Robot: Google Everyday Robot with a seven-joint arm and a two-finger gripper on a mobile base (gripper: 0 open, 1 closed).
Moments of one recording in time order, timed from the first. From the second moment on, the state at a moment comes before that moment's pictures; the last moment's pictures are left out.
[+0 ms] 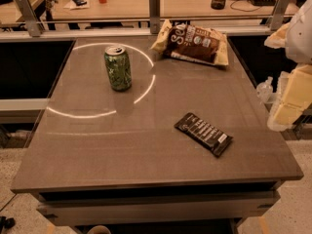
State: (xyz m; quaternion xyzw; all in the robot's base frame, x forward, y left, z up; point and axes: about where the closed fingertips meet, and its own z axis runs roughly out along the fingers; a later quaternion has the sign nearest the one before) arm 0.438 -0.217 0.977 -0.60 0.78 -0.04 0.16
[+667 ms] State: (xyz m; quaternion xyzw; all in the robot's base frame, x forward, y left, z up) arm 0.444 -0.214 0.979 -0.60 0.78 -0.03 0.18
